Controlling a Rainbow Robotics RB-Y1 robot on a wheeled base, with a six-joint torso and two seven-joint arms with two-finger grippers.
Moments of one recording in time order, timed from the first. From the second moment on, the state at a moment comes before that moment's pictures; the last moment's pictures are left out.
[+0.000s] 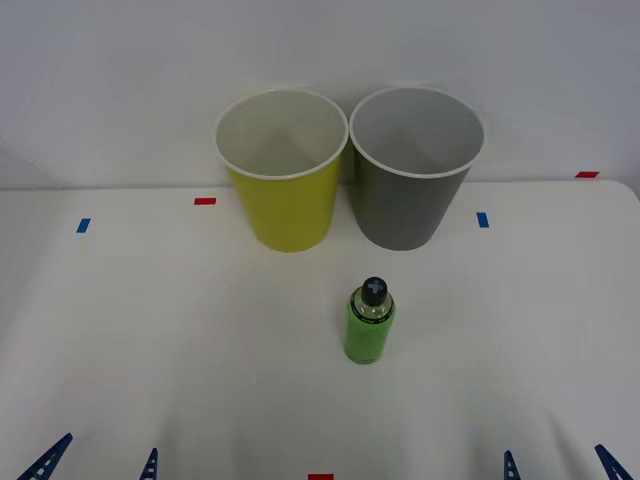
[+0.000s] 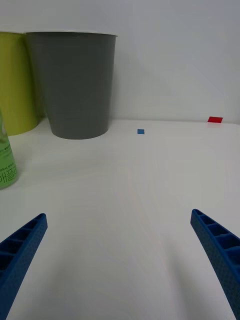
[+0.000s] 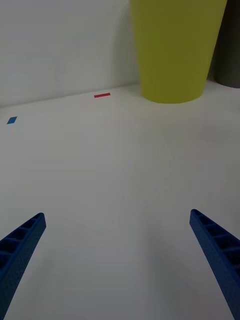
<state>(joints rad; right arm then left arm) 0.95 -0.24 0.17 -1.76 0.03 -0.81 1.44 1.02 0.39 -0.19 -1.99 0.01 -0.50 -1.48</state>
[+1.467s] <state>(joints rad) 0.93 -0.26 0.28 -1.77 0.03 -0.81 1.50 1.02 0.39 -0.19 -1.99 0.01 -0.50 -1.48</state>
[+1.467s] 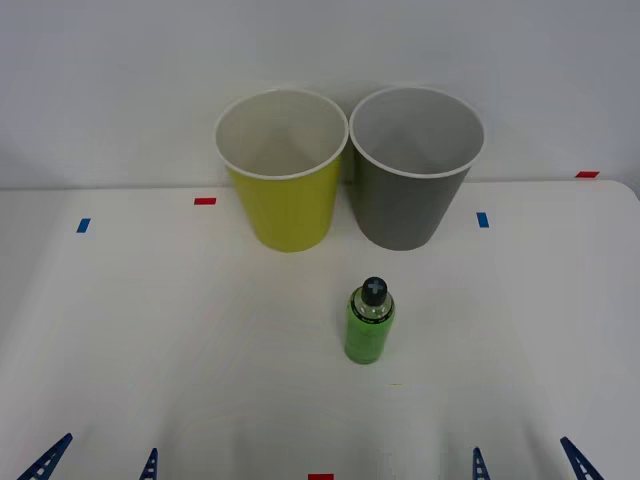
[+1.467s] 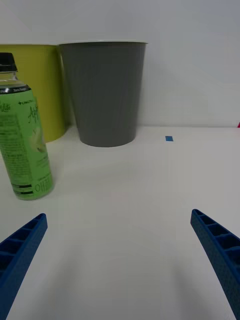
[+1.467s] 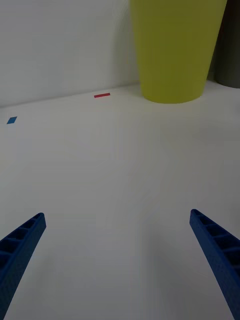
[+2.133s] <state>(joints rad) 0.65 -0.32 0.47 -1.79 -0.03 -0.65 1.65 1.02 0.39 -0.19 -1.99 0.01 -0.50 -1.48</state>
